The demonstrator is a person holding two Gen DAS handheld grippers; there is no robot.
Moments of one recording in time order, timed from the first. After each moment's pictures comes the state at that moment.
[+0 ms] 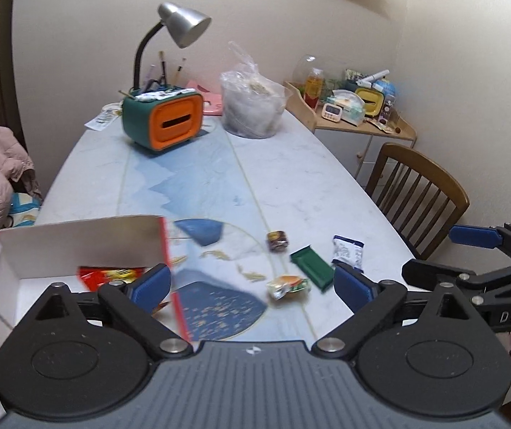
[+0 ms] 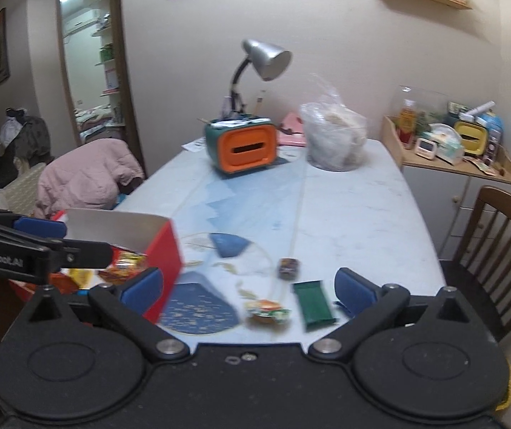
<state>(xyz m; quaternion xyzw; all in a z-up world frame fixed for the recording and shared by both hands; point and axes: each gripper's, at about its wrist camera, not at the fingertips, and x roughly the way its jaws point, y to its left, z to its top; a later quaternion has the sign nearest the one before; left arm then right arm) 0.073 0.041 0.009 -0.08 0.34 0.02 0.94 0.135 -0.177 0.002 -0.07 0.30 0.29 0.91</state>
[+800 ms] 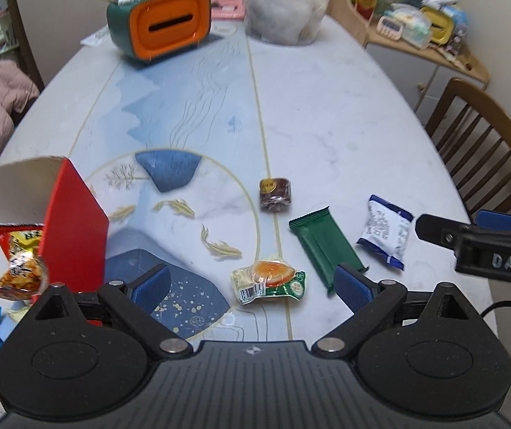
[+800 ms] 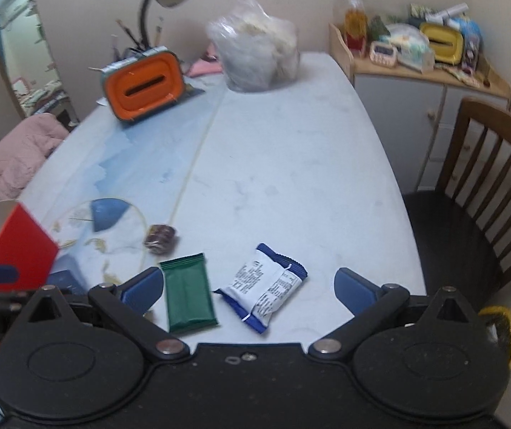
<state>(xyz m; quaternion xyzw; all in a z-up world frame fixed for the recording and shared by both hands) 0.225 -0.024 -0.087 -0.10 0.48 0.11 0.86 0.311 -0.230 -0.101 -0.04 0.43 0.23 0.87</state>
